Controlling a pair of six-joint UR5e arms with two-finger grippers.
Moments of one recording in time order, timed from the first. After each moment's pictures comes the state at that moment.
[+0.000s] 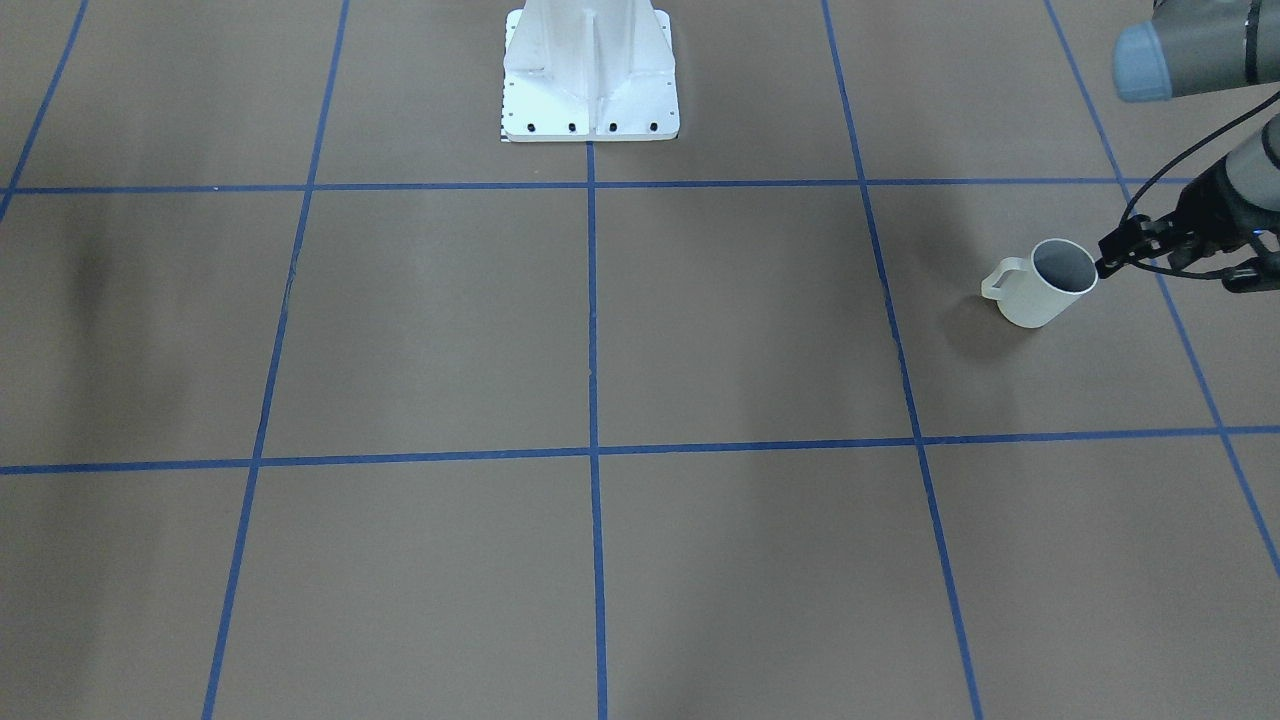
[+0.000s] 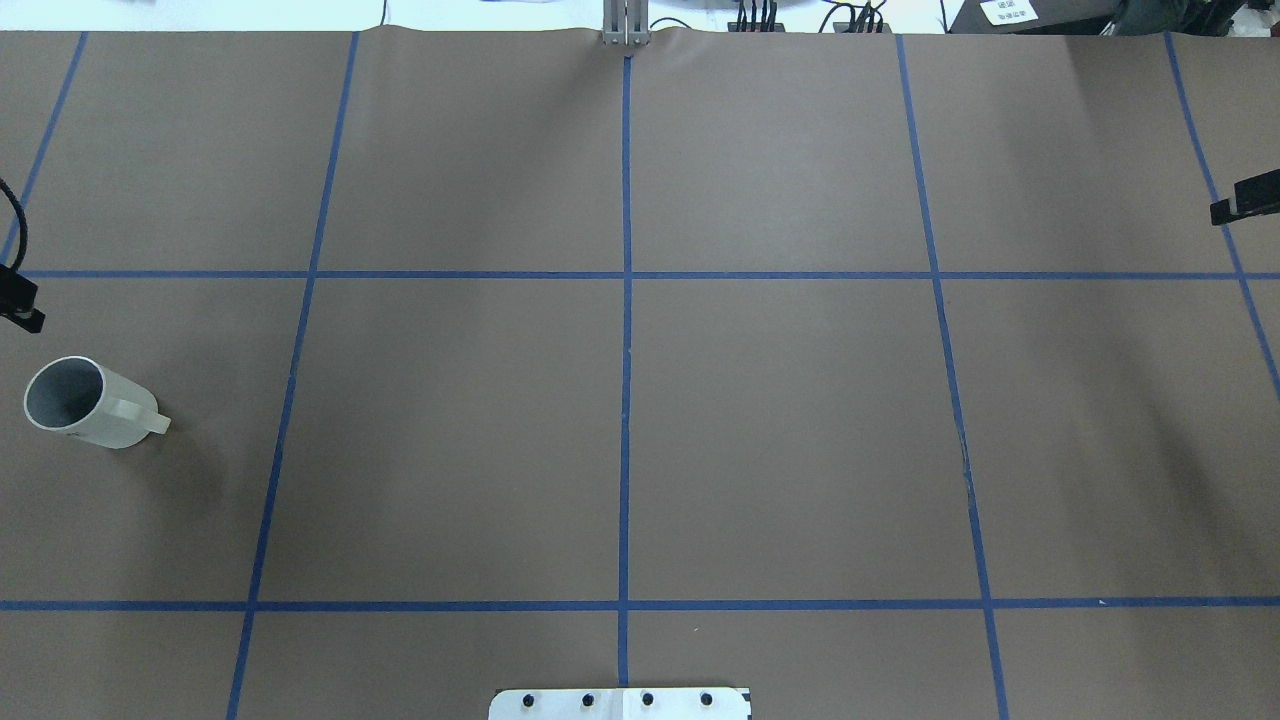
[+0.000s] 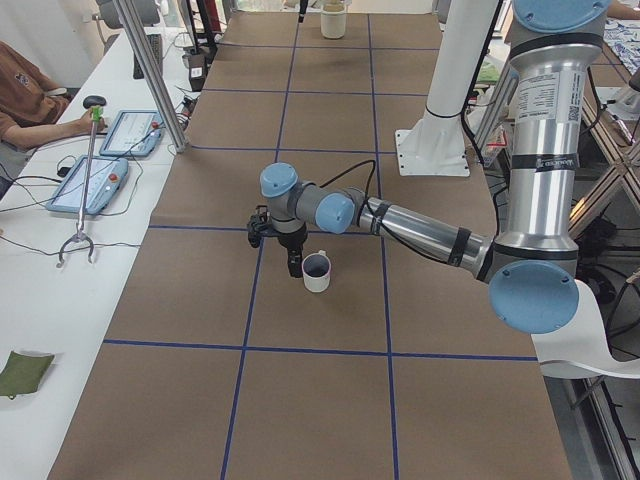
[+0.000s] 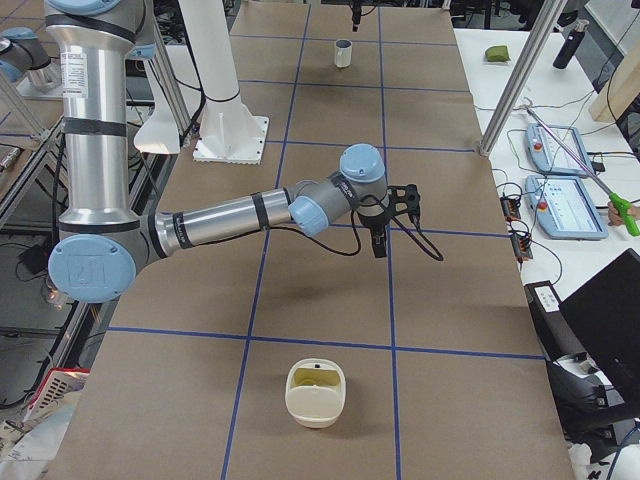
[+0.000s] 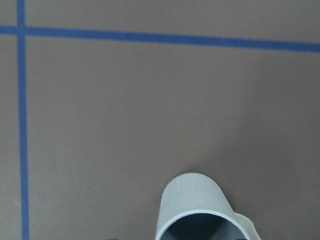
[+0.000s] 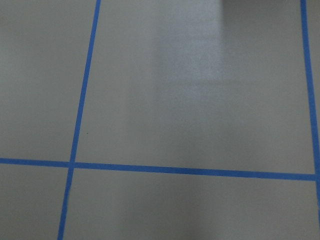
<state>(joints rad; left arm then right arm) -1.22 -1.57 -1.86 -1.57 -2.30 -0.50 1.34 -1.59 1.85 -1.20 2.30 0.58</state>
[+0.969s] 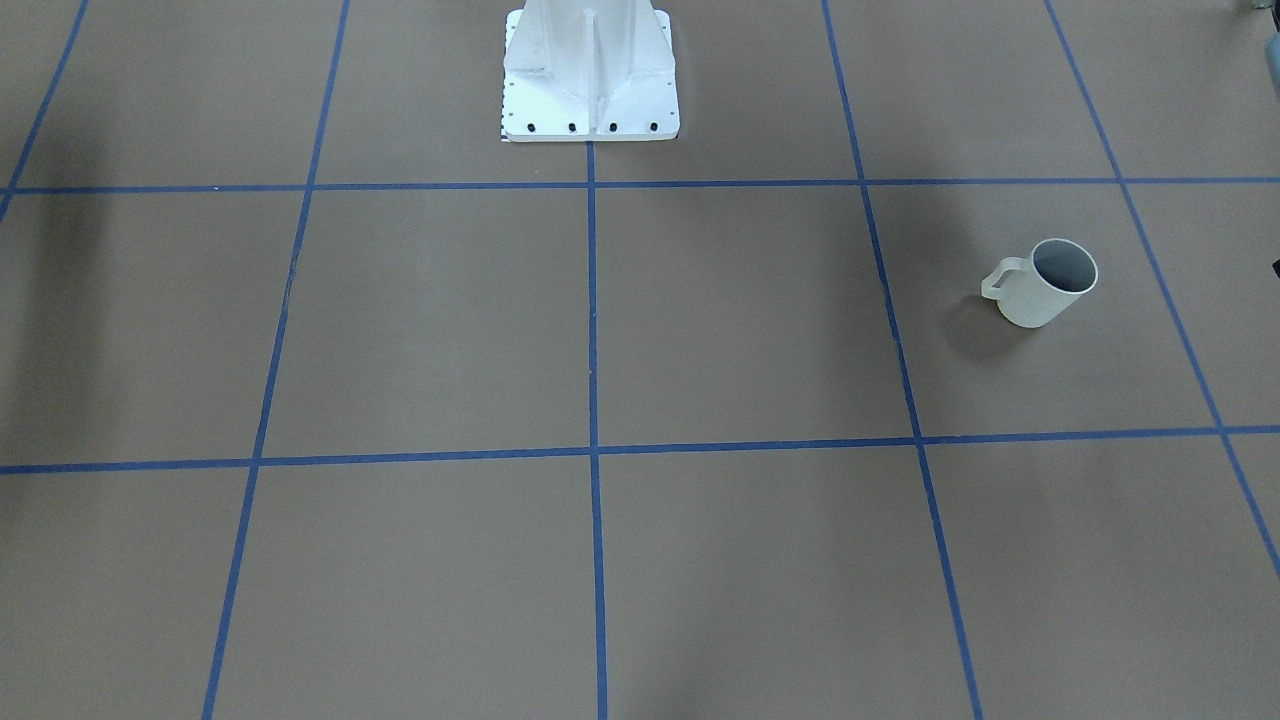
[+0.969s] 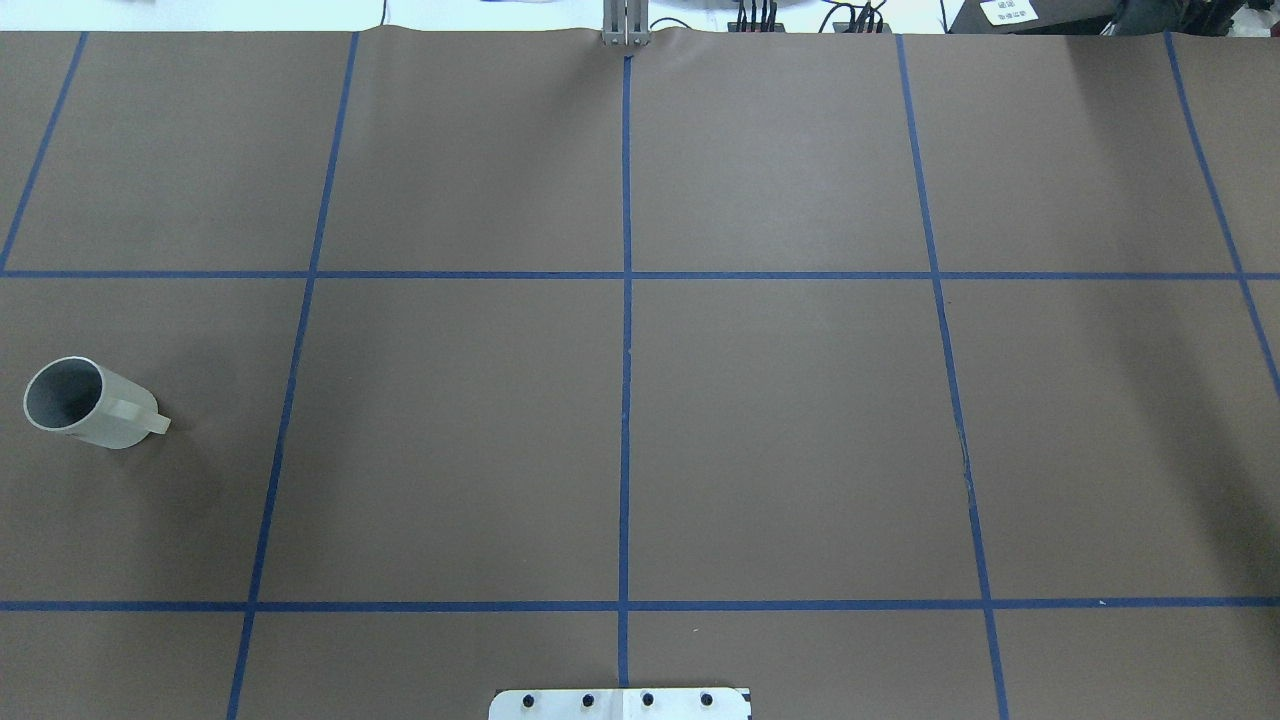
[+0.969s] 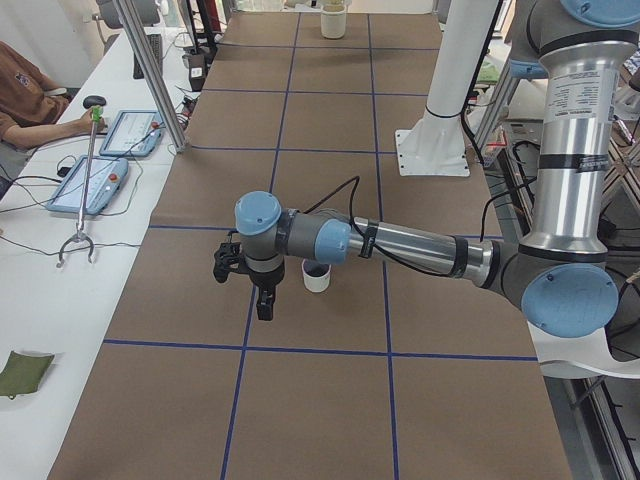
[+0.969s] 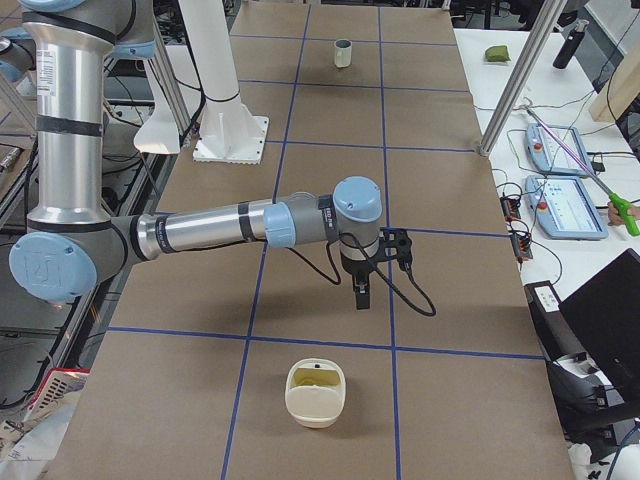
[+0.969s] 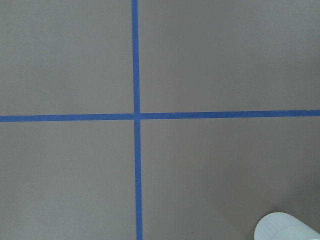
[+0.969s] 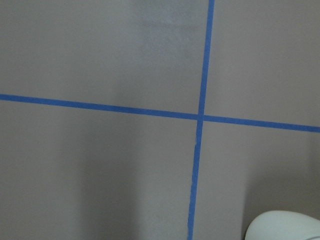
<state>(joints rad) -1.47 -1.58 -1.72 -1.57 -2.31 -0.18 1.52 -1.67 1.85 -1.57 2.30 0.09</state>
